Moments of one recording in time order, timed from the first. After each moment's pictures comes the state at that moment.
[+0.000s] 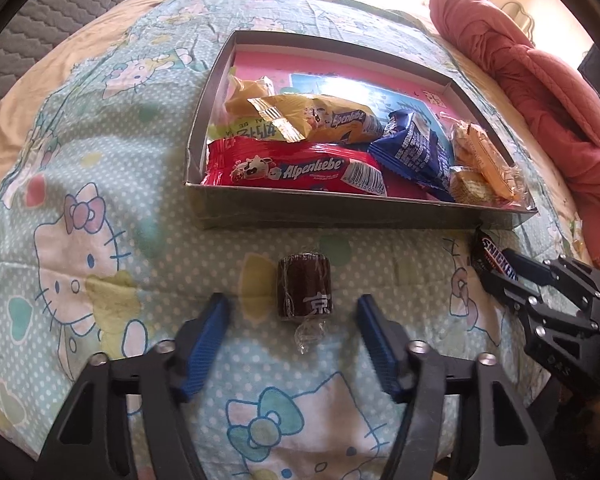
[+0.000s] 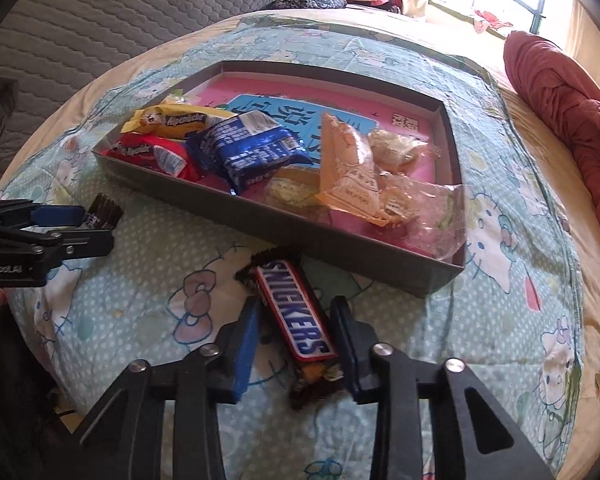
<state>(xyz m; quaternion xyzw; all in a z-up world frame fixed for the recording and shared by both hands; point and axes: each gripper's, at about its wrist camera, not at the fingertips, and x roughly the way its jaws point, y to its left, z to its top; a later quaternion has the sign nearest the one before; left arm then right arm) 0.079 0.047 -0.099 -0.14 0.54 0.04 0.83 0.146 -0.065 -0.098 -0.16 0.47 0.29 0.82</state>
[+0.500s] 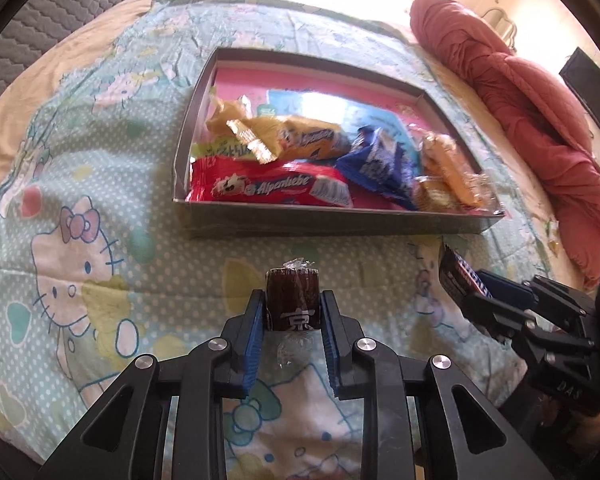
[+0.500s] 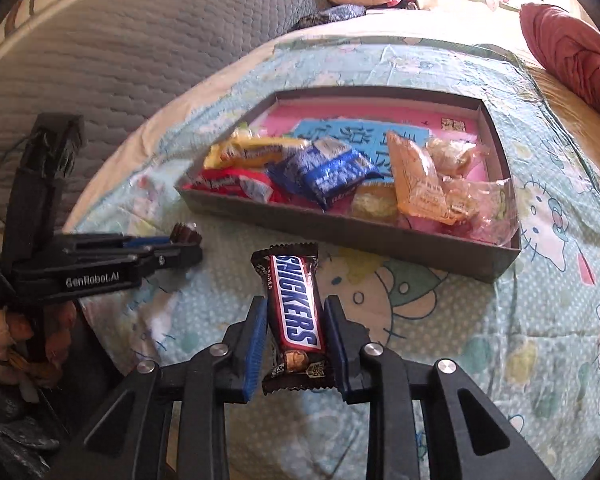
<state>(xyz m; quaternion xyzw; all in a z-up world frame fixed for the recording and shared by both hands) 0.075 0.043 -0.077 -0.15 0.51 0.00 0.84 0.126 -0.070 -0.073 -0.04 0.47 0.37 0.80</state>
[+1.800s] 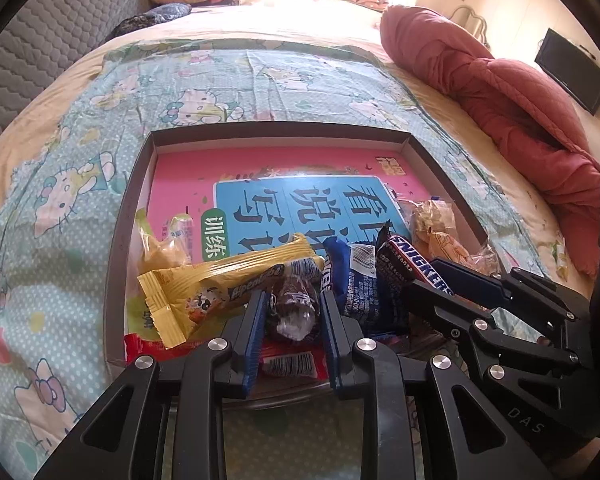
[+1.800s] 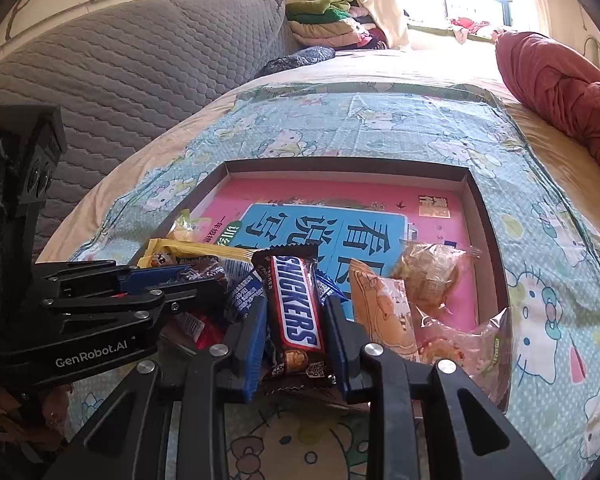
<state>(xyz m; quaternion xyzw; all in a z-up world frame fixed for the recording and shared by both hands) 0.162 0.029 -0.071 -0.10 0.47 -0.02 0.88 0.202 -0.033 -0.073 -0.03 0.40 0.32 0.86</state>
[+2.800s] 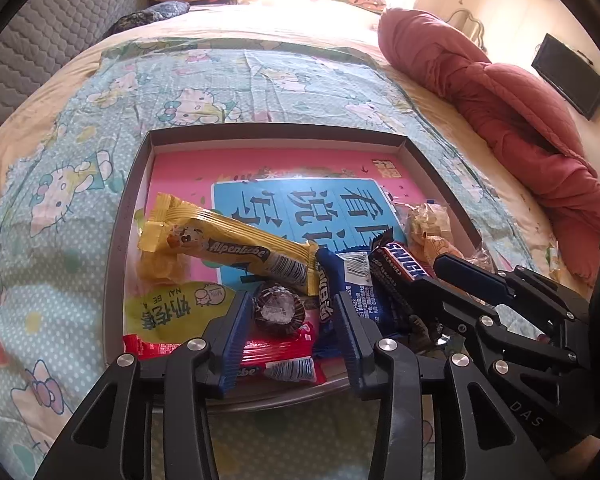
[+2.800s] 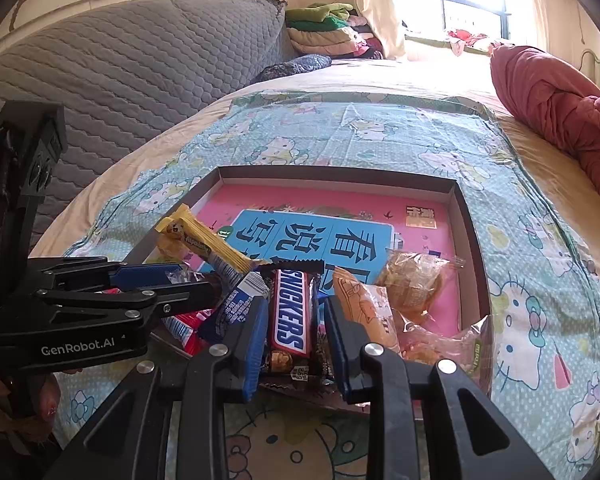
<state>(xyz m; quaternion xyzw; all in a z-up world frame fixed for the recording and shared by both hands) 0.163 0.032 -0.069 -0.12 0.47 -0.03 0.88 0.200 -0.037 -0.069 -0.05 0.39 0.31 0.87</state>
